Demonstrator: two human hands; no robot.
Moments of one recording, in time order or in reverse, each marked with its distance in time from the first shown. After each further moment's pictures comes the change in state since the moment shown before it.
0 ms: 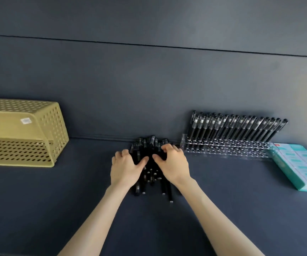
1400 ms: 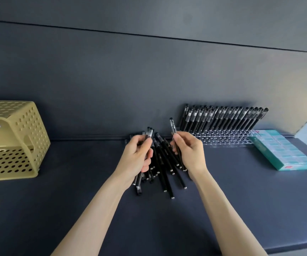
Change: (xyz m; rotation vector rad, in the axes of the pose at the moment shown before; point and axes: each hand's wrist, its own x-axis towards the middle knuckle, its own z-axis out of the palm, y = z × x) left_hand 0.004 0.020 -0.024 -1.030 -0.500 0.097; right_hand -0.006 0.005 -0.030 0.815 0.262 0.123
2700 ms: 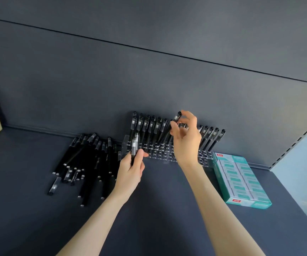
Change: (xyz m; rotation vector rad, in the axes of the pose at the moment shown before) left_hand 0.037 -0.062 0.191 0.012 0.339 0.169; right_hand 0.102 -0.008 -0.155 -0.211 0.039 -0.499
